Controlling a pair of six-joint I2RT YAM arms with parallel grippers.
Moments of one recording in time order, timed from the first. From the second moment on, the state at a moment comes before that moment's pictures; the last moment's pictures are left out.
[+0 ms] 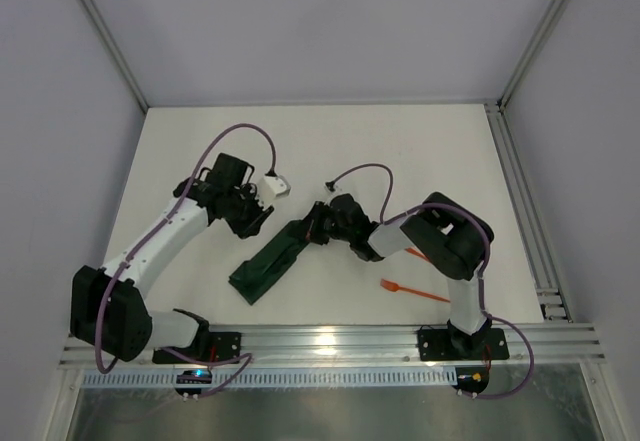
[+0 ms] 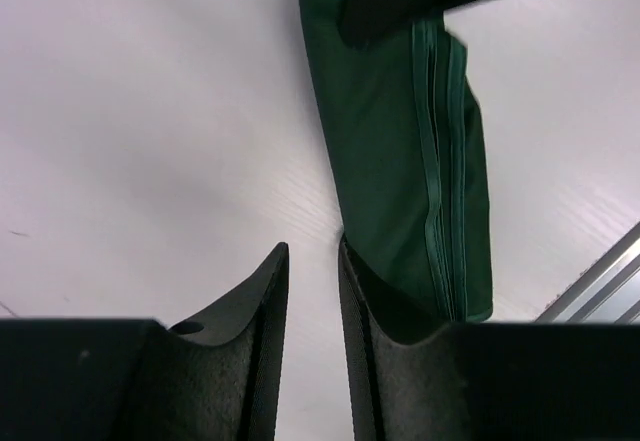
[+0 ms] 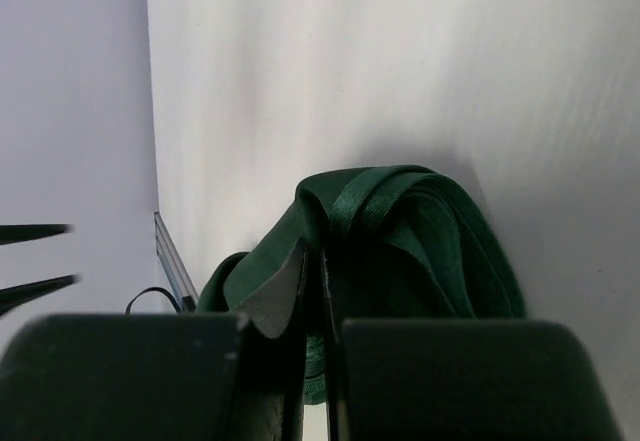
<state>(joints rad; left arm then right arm) -0.41 1.33 1.07 -0.82 0.29 0.52 0.80 1.97 0.81 0.72 -0.23 1.08</state>
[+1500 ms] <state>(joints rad) -0.61 1.50 0.80 -0.87 0.11 0.60 0.68 1.99 0.72 0.88 -0.32 1.08</state>
